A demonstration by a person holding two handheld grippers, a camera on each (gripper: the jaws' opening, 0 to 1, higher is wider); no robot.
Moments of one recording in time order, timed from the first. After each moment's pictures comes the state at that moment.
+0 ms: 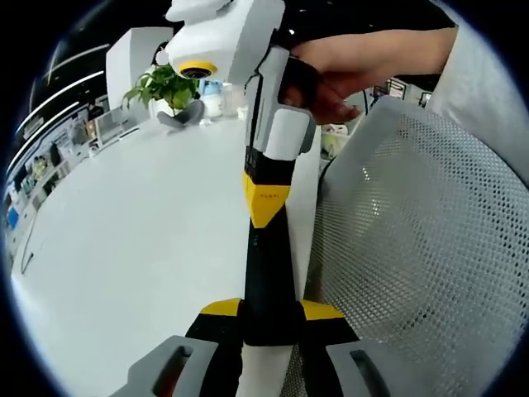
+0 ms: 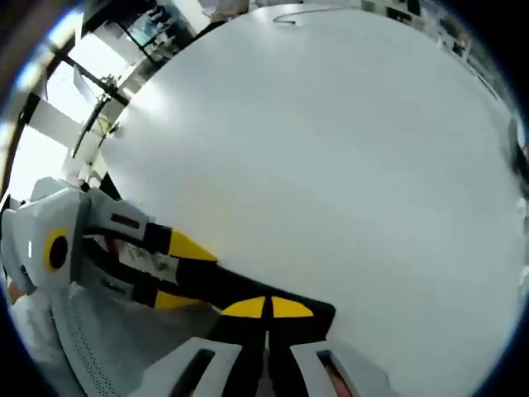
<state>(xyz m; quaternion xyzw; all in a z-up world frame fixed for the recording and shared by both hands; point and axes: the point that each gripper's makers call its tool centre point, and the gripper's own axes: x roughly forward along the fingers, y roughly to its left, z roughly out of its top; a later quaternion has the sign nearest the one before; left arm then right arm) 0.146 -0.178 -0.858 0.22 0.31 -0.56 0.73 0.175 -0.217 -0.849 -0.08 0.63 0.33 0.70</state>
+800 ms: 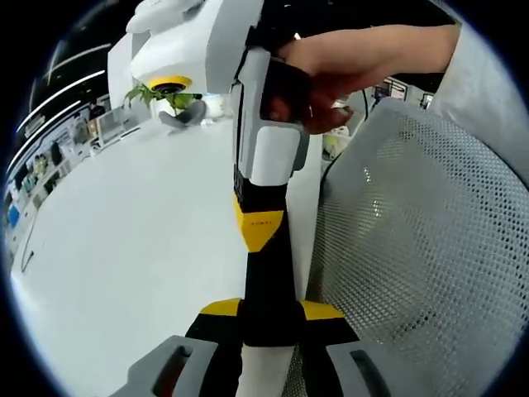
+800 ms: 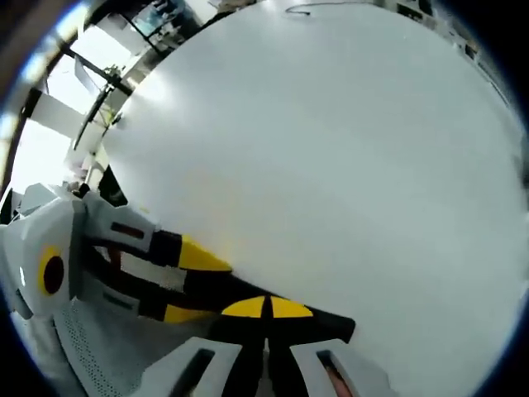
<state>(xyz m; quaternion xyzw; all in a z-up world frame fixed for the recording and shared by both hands) 0.148 -0.179 -0.858 0.22 0.32 -0.56 0.74 0.175 -0.202 -0.857 -0.09 0.64 0.34 0.68</state>
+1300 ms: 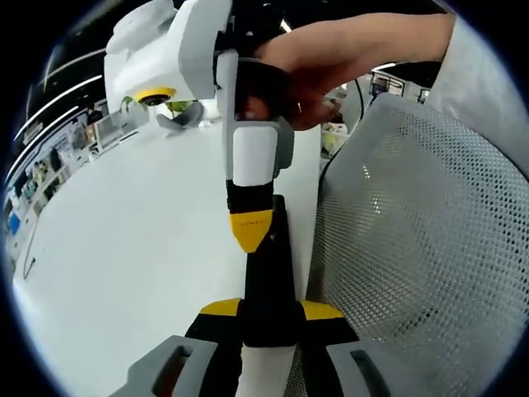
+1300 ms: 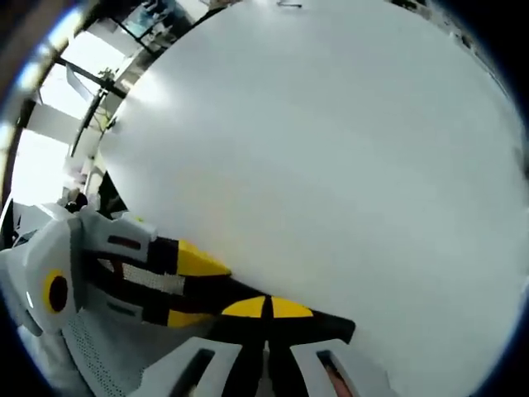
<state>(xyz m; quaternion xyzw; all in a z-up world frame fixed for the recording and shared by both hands) 0.148 -0.179 -0.859 0.23 0.31 -0.56 0.73 0.176 -0.205 -0.856 -0.07 0.66 0.33 0.67</state>
